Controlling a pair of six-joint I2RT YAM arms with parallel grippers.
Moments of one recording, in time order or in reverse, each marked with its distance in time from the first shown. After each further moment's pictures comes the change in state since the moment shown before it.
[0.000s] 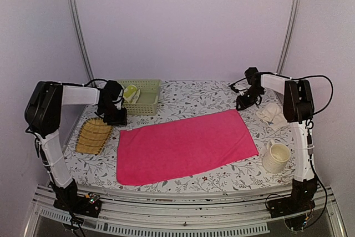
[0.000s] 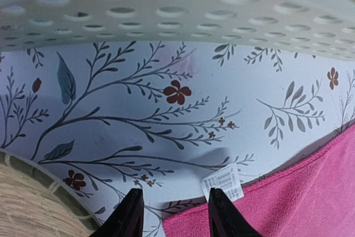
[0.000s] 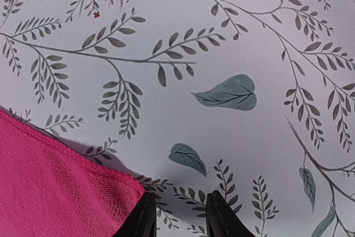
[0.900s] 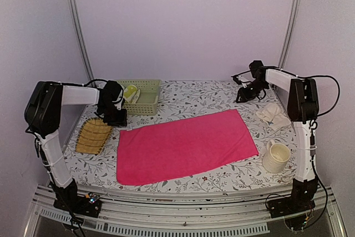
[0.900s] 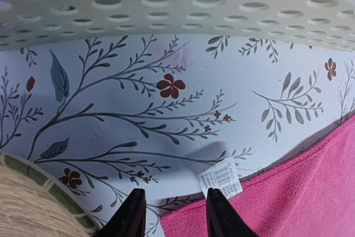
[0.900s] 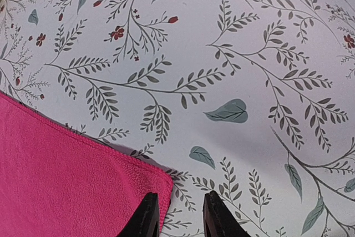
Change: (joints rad) left arm 0.003 -0.002 -0.002 -0.013 0.022 0.026; right arm -0.021 -0.072 0.014 -0.015 -0.132 0.056
